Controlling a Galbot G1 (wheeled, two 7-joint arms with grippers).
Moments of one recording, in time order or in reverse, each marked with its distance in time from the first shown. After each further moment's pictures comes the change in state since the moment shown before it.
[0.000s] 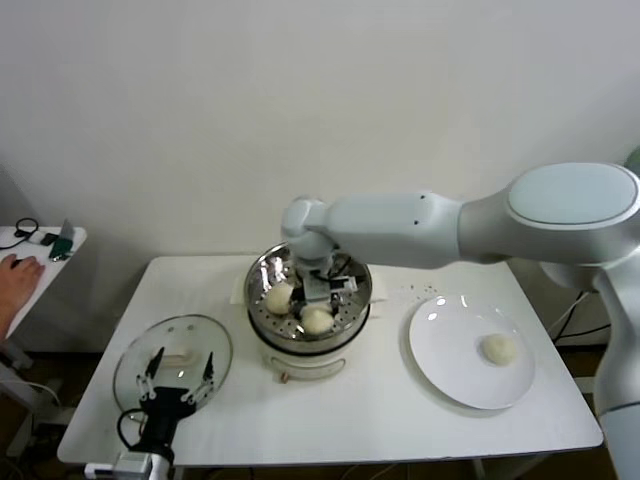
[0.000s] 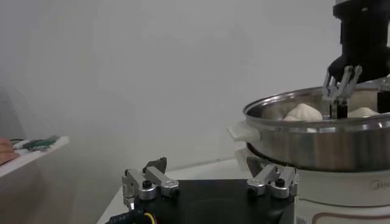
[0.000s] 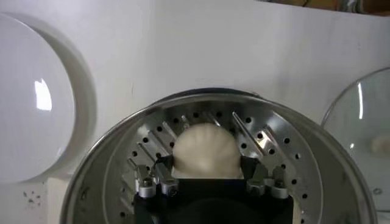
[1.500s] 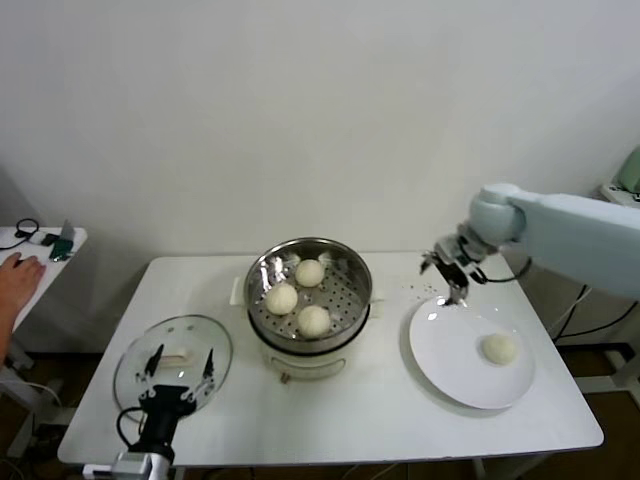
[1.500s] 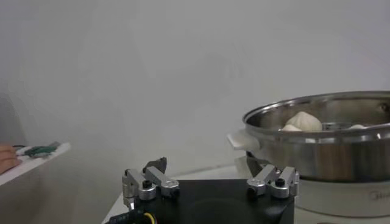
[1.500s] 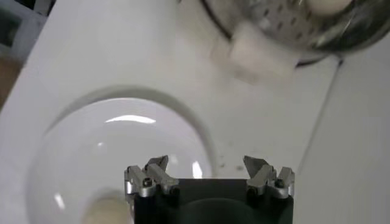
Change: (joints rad) left arm 0.009 -0.007 0.003 -0.031 0.003 -0.006 -0.002; right arm -0.083 -0.752 0.085 0.116 0.306 -0.659 0.047
